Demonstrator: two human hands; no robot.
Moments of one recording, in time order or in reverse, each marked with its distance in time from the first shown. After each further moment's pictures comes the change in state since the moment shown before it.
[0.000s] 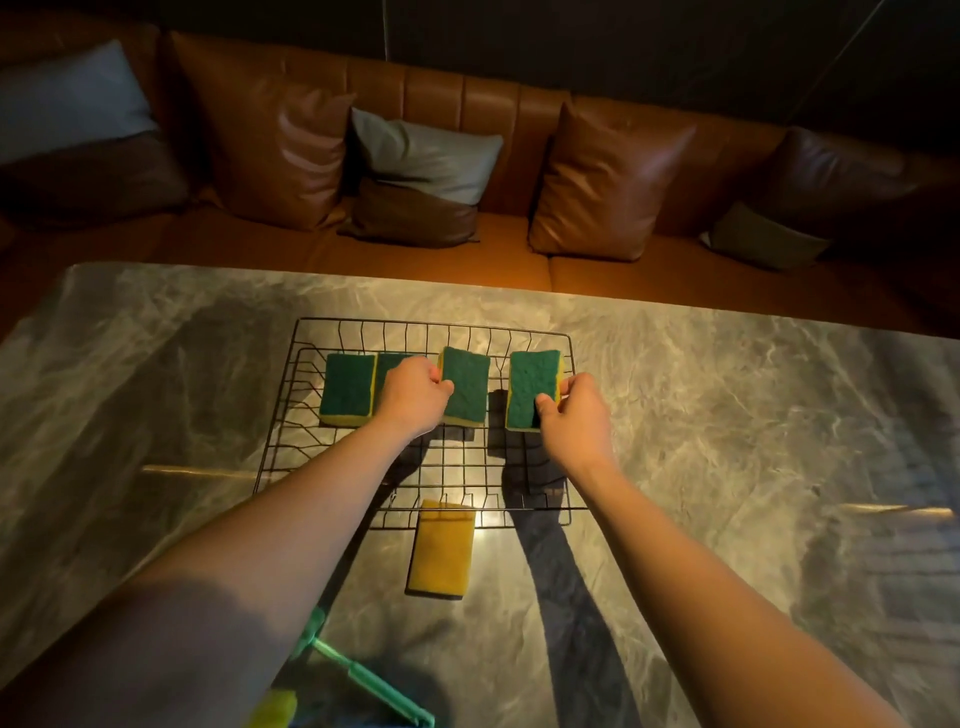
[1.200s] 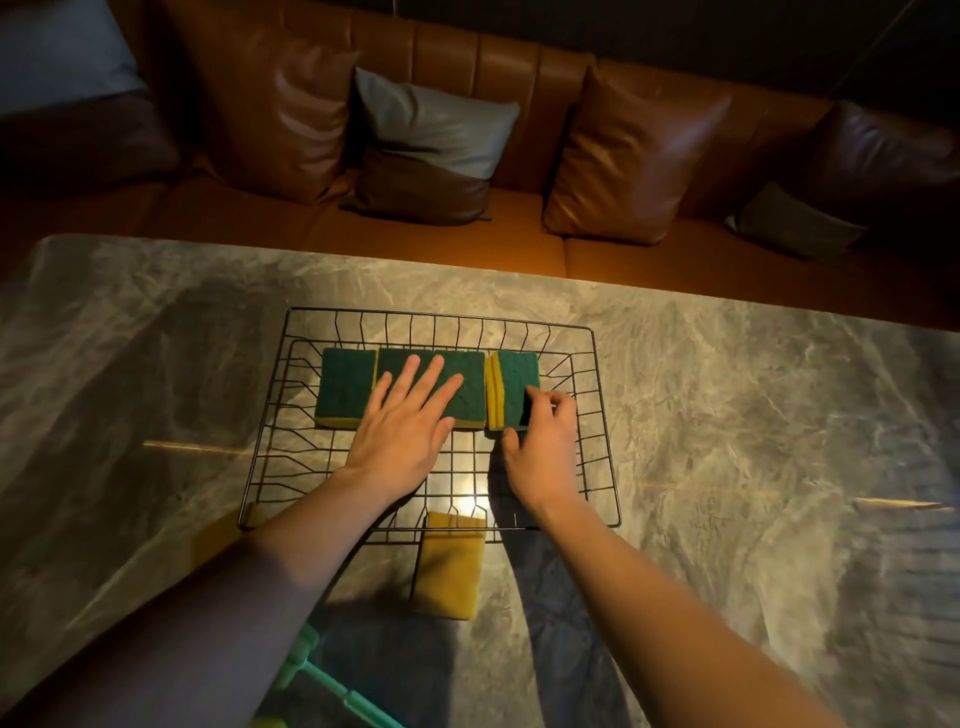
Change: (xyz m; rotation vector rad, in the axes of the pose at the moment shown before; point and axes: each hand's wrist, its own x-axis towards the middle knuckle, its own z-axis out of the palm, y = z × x) left_hand -0.004 -0.079 0.024 0.705 -0.002 0.465; right_hand -0.006 0.022 0.073 -0.125 -0.048 -0.172
